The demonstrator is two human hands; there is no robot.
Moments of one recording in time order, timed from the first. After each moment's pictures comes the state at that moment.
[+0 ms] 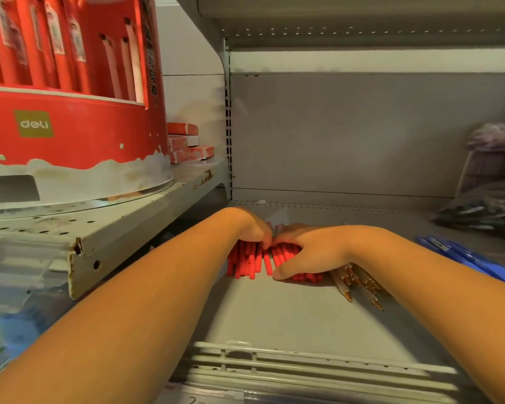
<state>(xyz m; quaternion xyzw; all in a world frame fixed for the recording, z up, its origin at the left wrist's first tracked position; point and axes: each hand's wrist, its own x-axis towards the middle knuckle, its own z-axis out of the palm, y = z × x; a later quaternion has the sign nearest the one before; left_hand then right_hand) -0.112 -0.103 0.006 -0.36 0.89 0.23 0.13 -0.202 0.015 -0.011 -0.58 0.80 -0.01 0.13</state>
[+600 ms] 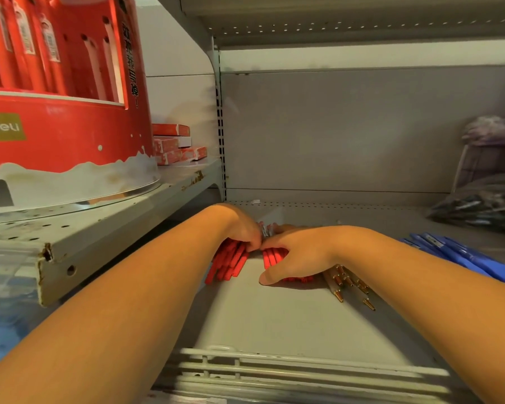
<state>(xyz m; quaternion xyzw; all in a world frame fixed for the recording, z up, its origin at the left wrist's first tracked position) -0.118 -0.105 0.014 -0.36 0.91 0.14 0.18 -0.194 0.017 -0.008 -0.59 0.80 0.00 0.14</state>
